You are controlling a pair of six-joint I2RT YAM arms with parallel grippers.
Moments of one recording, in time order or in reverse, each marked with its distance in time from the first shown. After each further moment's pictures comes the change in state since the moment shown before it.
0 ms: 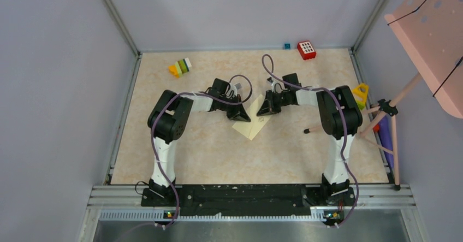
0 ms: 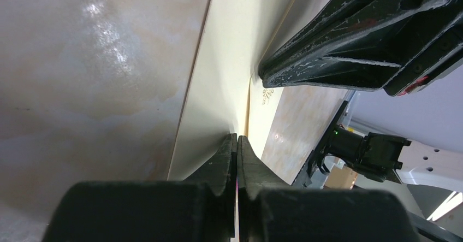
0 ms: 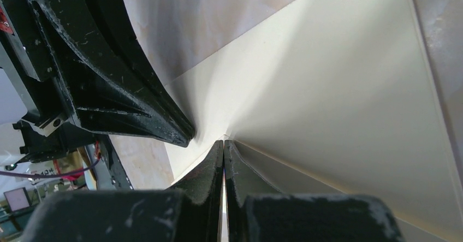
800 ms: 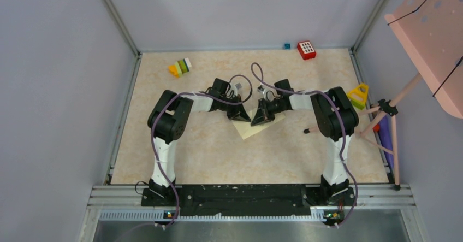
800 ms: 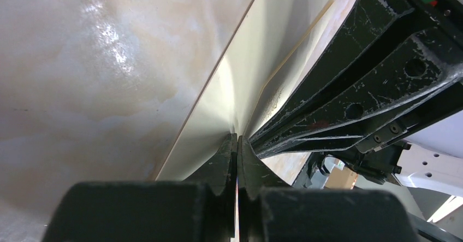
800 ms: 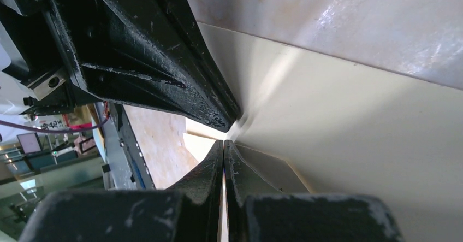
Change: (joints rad) left arm -0.003 0.000 0.003 -0.008 -0.009 -0.001; right arm 0.084 -0.005 -0.045 -0.026 -0.088 -0.058
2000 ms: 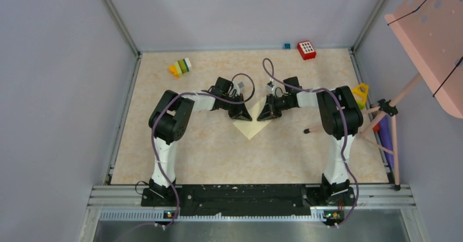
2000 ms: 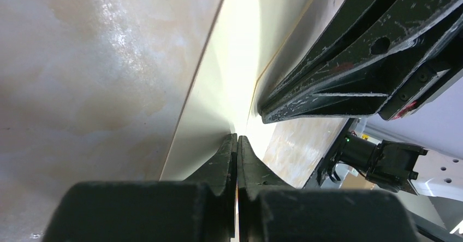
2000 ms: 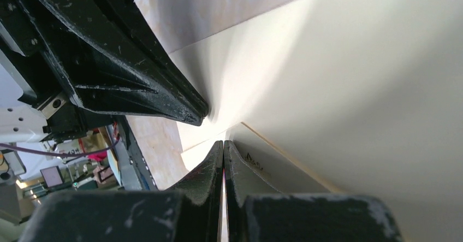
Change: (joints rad) left arm -0.024 0.000 0.035 -0.040 -0.053 0.030; right arm -0.098 0.000 -0.001 0.001 0.007 0.053
